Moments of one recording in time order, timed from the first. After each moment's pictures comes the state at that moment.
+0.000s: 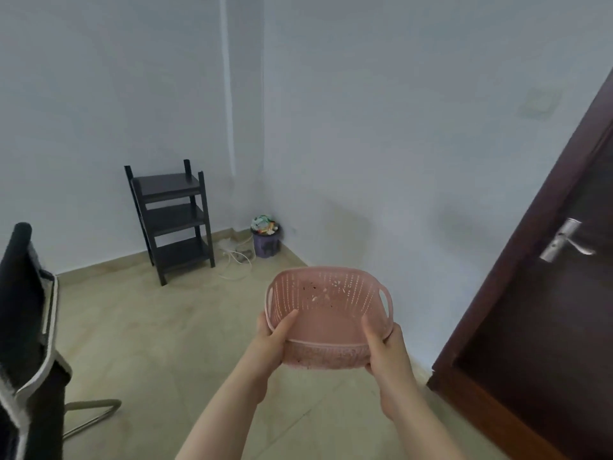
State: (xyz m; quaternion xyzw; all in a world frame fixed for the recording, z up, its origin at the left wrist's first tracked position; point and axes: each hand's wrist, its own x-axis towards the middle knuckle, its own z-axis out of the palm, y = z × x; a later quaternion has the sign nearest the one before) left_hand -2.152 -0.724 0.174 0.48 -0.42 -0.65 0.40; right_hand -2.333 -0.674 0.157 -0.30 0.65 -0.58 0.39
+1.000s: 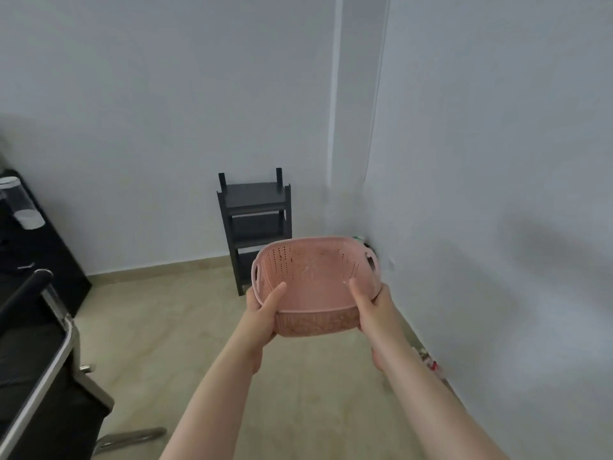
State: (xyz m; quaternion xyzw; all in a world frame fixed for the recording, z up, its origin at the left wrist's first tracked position) left_hand -2.148 -1.135 0.191 0.57 -0.32 -0.53 0.53; right_hand -2.329 -1.182 0.171 -0.46 0.57 -0.47 0.50
